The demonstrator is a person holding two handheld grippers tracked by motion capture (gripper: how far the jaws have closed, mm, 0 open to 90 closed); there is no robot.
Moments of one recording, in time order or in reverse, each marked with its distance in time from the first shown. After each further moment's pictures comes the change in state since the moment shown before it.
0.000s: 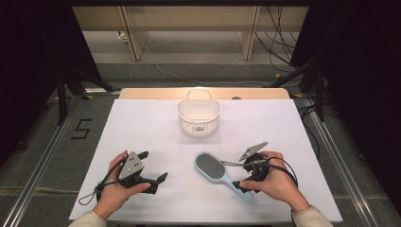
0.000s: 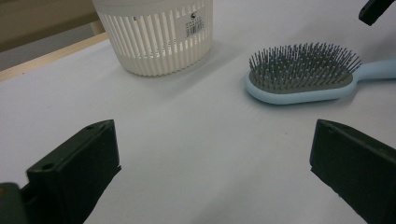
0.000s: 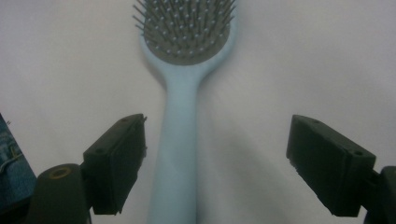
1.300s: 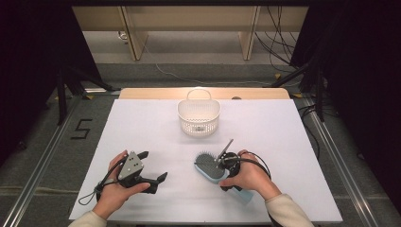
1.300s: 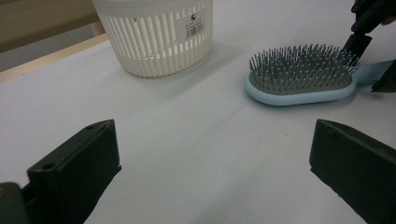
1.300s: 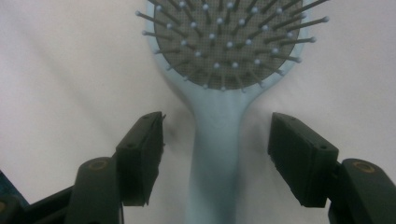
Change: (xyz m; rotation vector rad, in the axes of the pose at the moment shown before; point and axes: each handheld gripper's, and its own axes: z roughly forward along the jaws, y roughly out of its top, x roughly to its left) left arm 0.001 0.000 0.000 -0.006 -0.001 -0.004; right arm 0.018 0.046 0.050 0.291 -0.001 0.005
